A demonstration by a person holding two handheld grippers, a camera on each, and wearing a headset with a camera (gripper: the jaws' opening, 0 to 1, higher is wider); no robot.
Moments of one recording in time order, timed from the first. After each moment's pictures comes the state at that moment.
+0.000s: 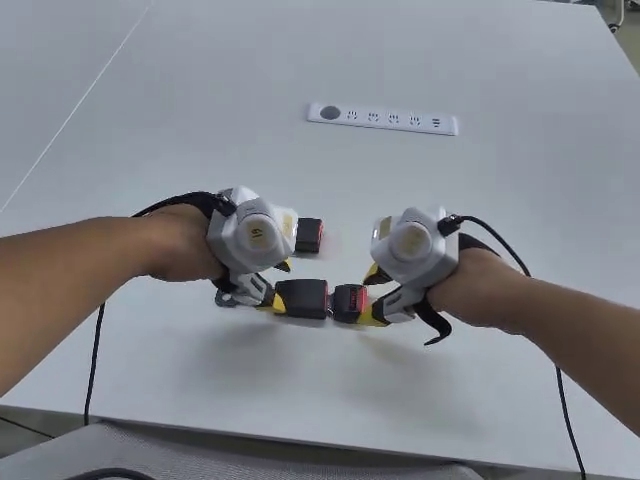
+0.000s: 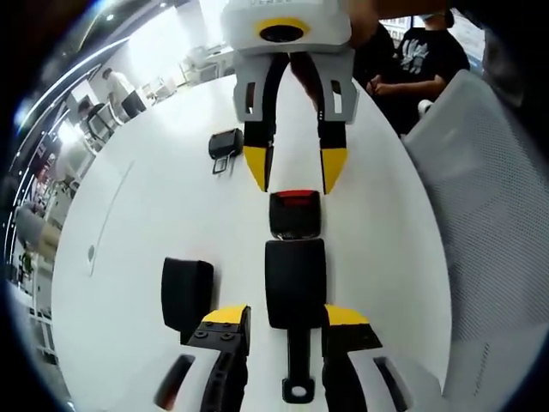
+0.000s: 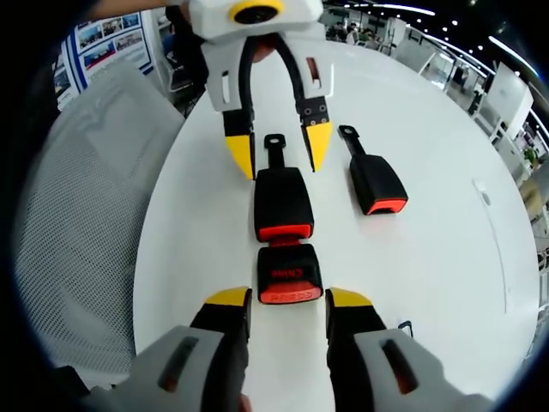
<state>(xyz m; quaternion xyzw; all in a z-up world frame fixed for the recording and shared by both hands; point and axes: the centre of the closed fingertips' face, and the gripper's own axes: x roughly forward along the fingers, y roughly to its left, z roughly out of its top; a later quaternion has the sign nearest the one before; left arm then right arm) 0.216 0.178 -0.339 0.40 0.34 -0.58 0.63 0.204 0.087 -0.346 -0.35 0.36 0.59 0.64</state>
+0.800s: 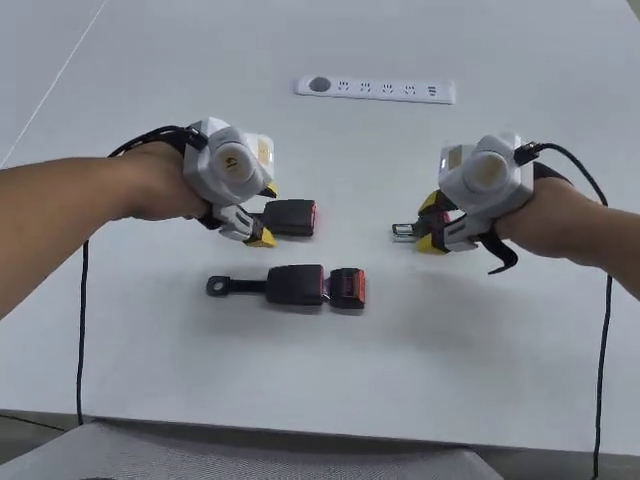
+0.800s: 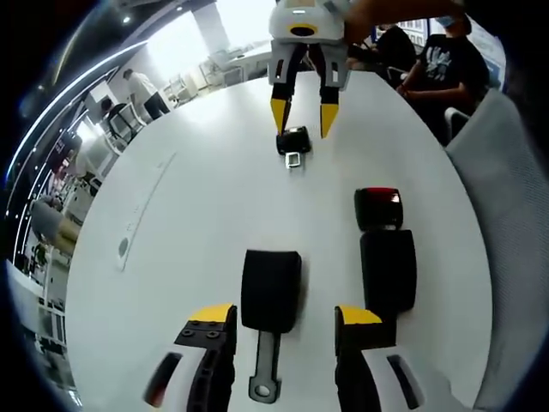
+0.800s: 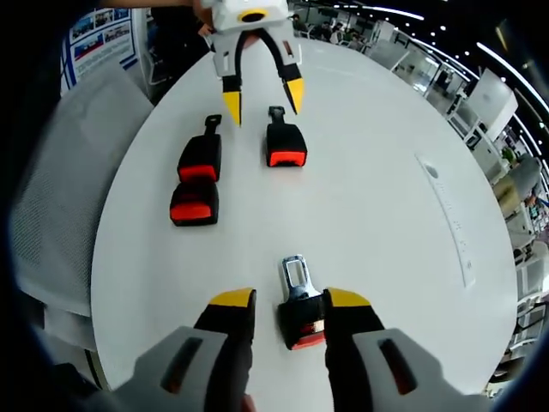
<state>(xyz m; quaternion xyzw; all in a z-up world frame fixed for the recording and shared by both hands) 0.301 0.191 -0.331 0.40 0.32 -0.55 0.67 0.289 0.006 -0.330 -0.38 0.35 0.54 0.67</state>
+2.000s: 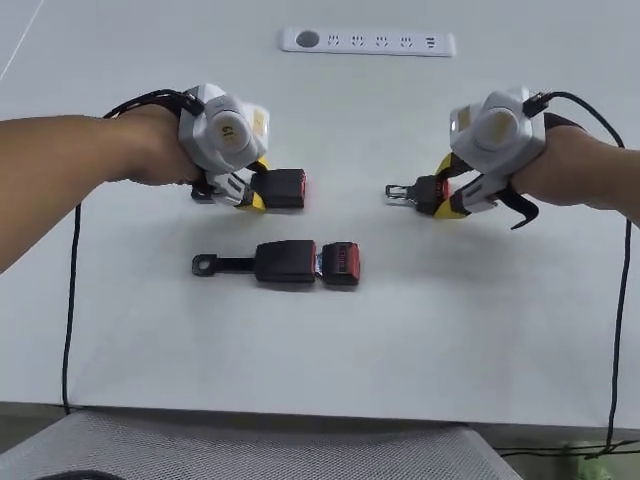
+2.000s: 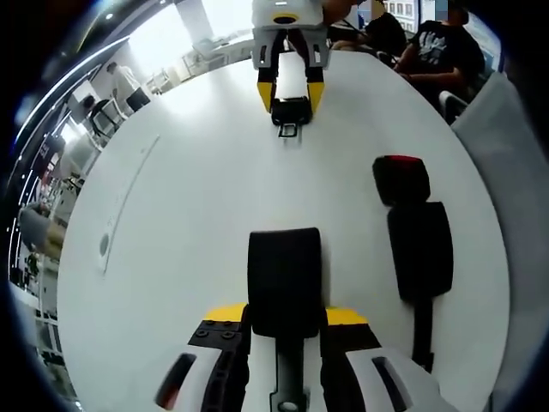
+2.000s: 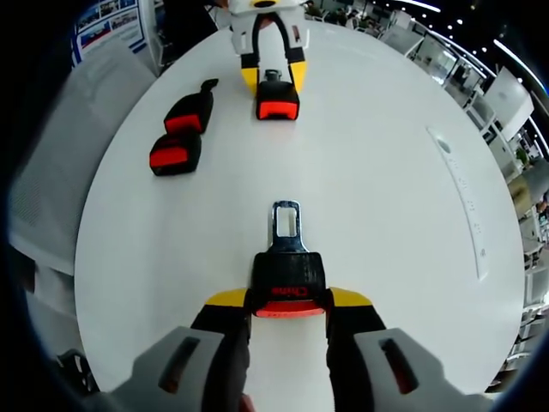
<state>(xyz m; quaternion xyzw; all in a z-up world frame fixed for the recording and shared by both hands) 0.322 0.191 -0.369 0.42 0.34 -0.56 0.63 0.310 -0.026 -0.367 -0.40 0.37 0.55 0.62</state>
